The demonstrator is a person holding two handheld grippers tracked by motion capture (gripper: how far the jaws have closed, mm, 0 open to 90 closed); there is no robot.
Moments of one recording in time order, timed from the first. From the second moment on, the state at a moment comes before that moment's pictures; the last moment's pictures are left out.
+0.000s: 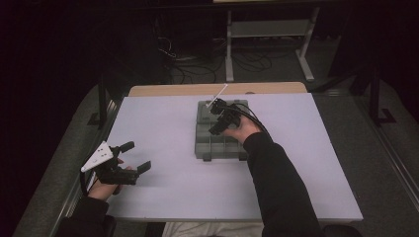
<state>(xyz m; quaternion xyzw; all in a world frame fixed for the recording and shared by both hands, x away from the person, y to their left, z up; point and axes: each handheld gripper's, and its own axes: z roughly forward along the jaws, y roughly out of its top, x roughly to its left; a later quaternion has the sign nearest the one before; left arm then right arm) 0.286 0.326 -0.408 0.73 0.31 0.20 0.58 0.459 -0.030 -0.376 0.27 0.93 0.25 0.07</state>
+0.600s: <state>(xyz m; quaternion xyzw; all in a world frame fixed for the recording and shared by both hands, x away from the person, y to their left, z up) 0.285 0.327 -0.408 0.73 0.31 0.20 0.58 0.450 -0.058 -0.365 0.31 0.90 0.29 0.07</state>
